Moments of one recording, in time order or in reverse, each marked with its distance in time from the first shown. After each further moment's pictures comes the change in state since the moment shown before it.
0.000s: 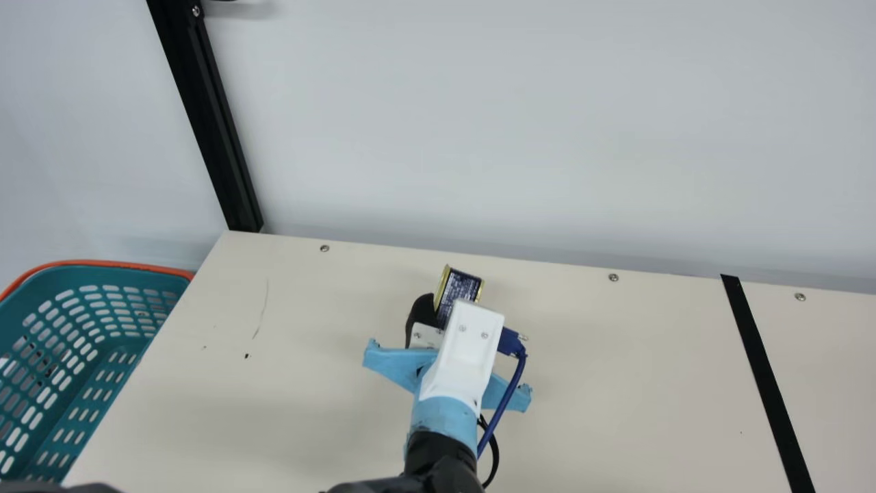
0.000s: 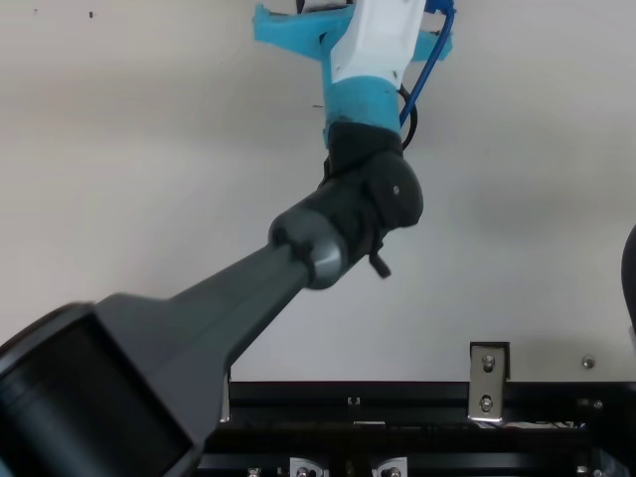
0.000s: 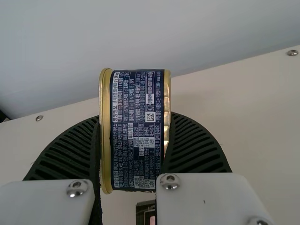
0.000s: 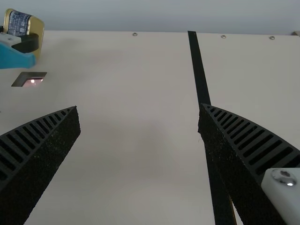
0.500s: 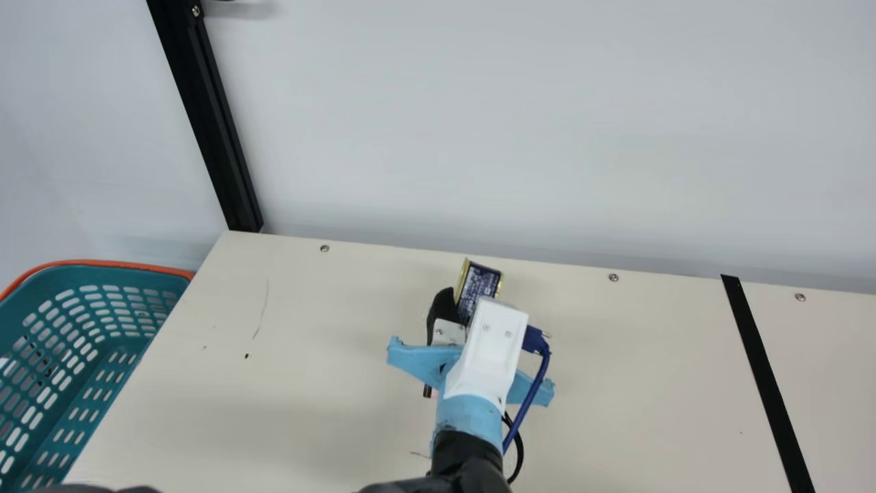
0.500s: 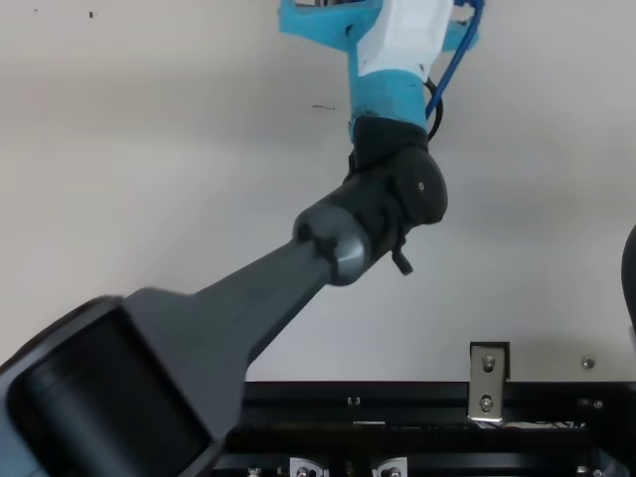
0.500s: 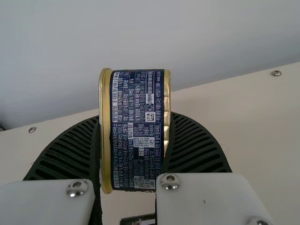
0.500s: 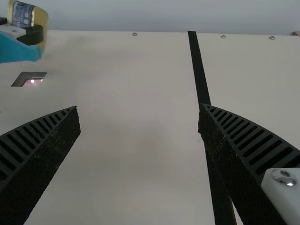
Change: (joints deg) left arm -1.6 -1.4 -1.2 -0.2 1.4 0.0; right arm 0.0 0.0 0.0 0.0 0.0 0.0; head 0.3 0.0
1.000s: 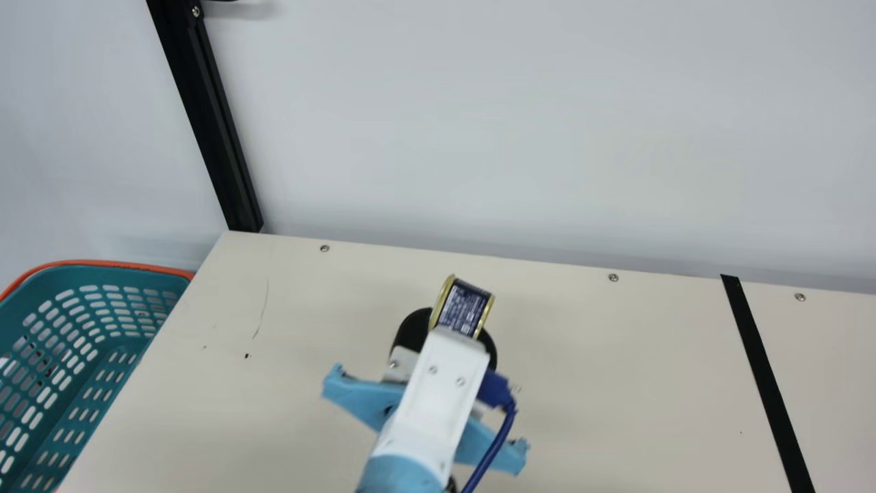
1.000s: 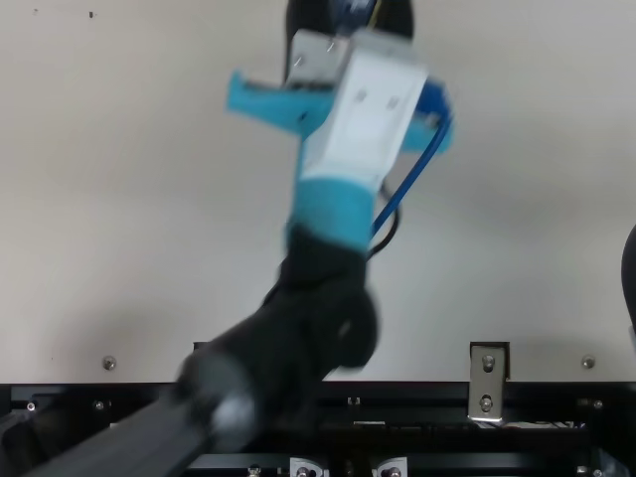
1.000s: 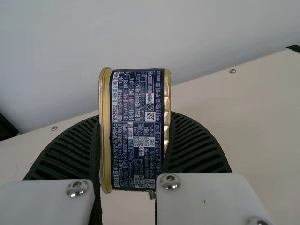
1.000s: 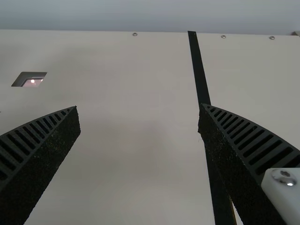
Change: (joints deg) left arm -8.3 -25.2 25.5 0.1 -1.0 0.6; right arm 0.0 0.0 0.0 0.0 0.0 0.0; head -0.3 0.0
